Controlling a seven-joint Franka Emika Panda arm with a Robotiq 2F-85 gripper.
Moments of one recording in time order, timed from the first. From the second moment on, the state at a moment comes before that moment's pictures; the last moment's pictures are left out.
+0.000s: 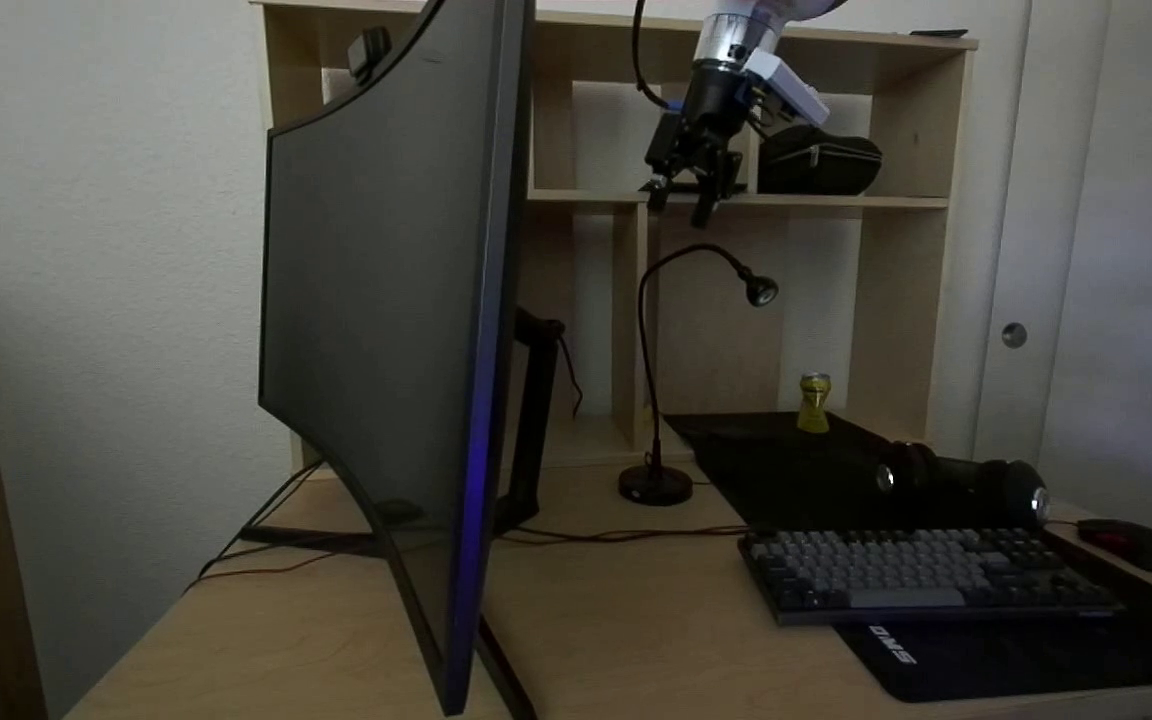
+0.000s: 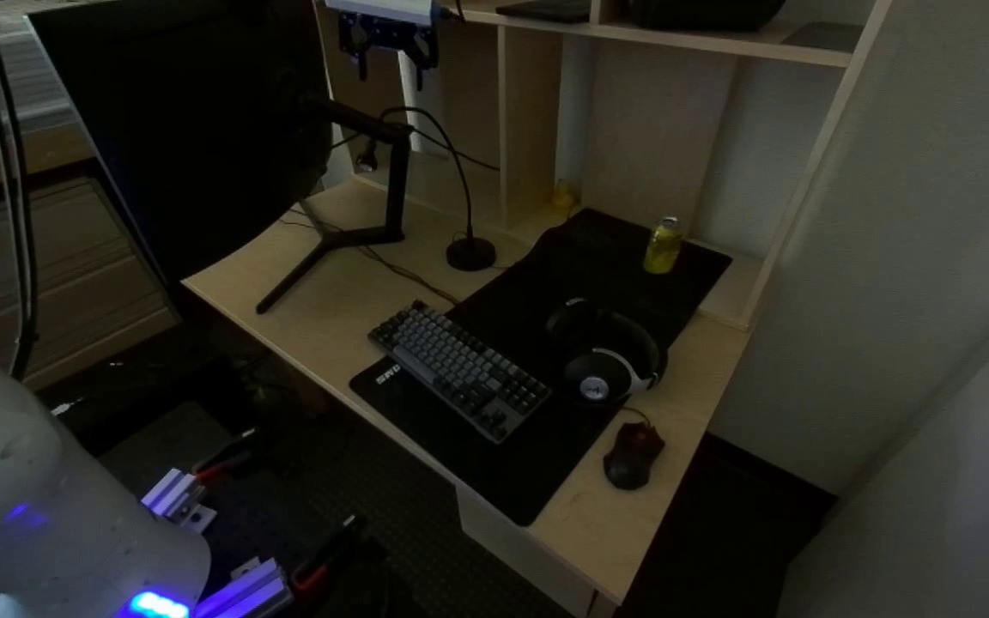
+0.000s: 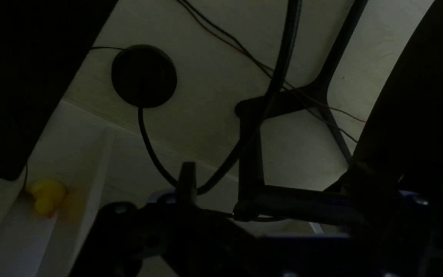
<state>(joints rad) 0.13 0.23 0.05 -1.53 0.25 1.93 -0.51</state>
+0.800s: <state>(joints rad) 0.16 0.39 0.09 -1.41 0.06 2.05 -0.27</state>
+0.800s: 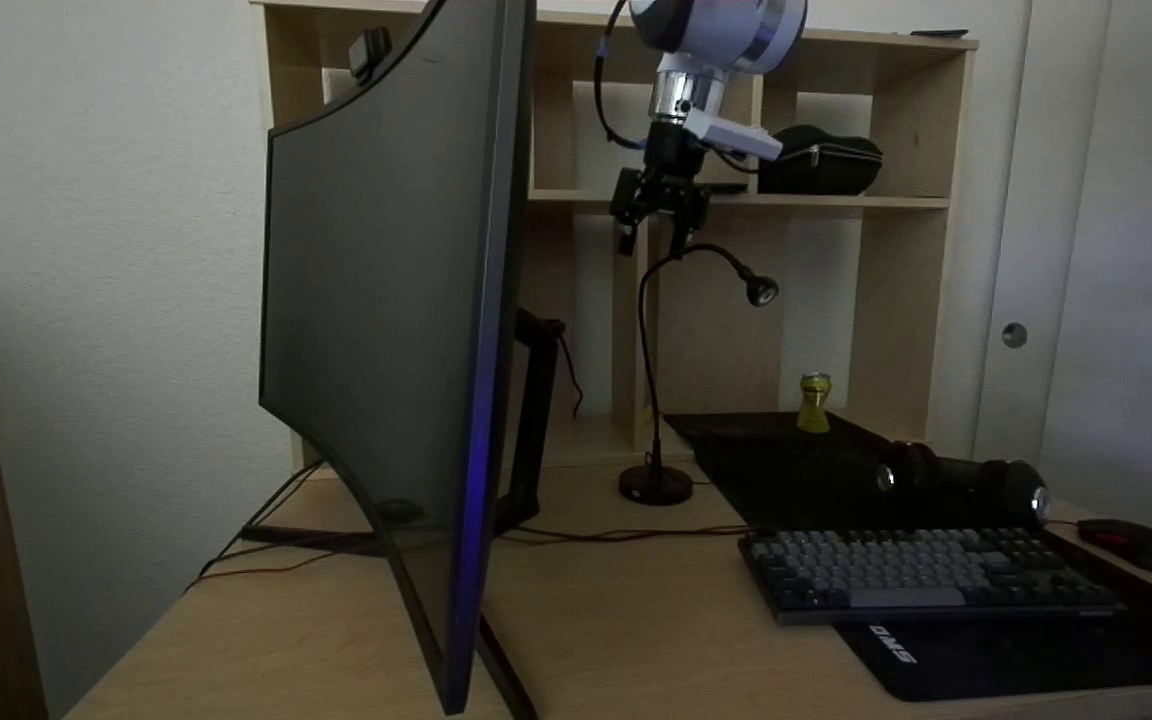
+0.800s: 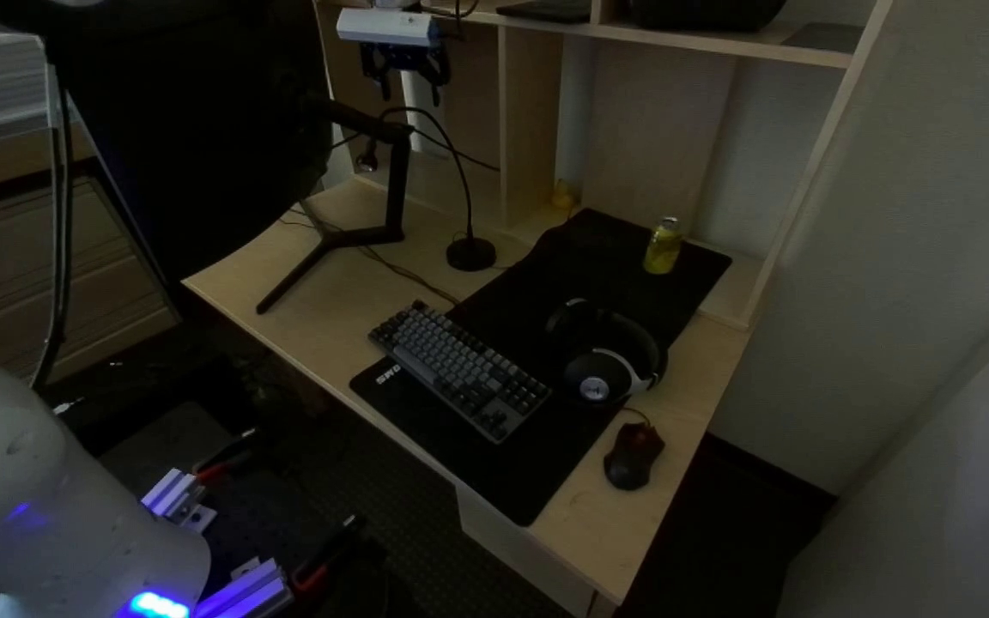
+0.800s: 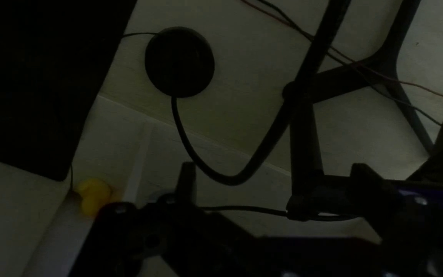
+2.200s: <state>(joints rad) 0.17 0.51 0.09 -1.33 -0.03 2.00 -0.13</state>
